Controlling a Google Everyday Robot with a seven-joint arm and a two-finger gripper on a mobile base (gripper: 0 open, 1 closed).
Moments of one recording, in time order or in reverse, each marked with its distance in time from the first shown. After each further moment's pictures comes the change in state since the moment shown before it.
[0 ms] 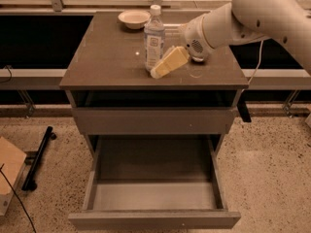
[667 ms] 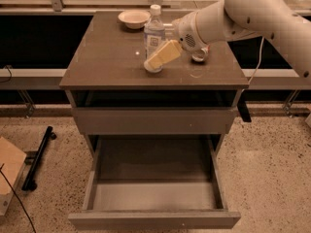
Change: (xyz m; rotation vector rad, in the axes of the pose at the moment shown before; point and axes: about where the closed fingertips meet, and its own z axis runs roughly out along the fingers) arm -0.018 -0.018 0.022 -0.006 -0.065 0.012
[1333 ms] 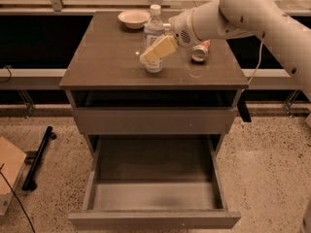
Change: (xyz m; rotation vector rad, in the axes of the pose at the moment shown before) arm -0.009 -0.016 0.016 0.004 -0.045 0.032
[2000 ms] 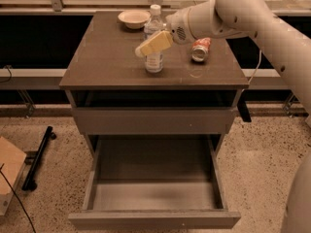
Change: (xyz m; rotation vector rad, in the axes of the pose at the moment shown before) arm -0.011 -0.016 0.016 0.003 -0.065 0.056
